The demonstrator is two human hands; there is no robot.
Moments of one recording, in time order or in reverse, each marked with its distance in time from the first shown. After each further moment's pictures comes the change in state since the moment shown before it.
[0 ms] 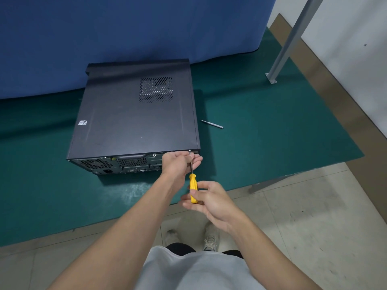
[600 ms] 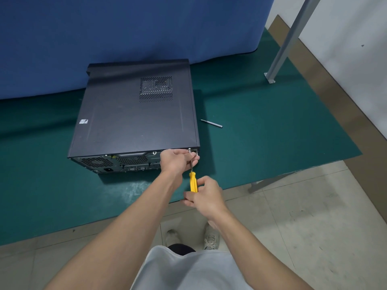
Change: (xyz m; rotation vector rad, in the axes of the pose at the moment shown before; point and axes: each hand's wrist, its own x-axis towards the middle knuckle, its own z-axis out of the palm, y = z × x) left_hand -0.002 0.002 -0.001 0.112 0.088 0.035; right_hand 0.002 0.007 0.017 -0.386 0.289 -0.110
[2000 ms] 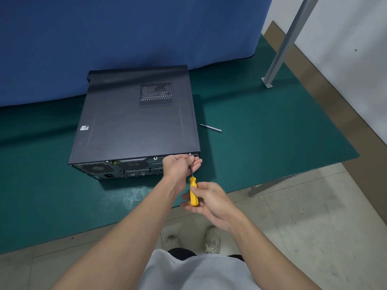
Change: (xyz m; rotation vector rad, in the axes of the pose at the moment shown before) left_hand -0.003 0.000 0.002 -0.149 -0.070 -0.049; right_hand 0.005 -0.003 -0.015 0.342 -0.288 0.105
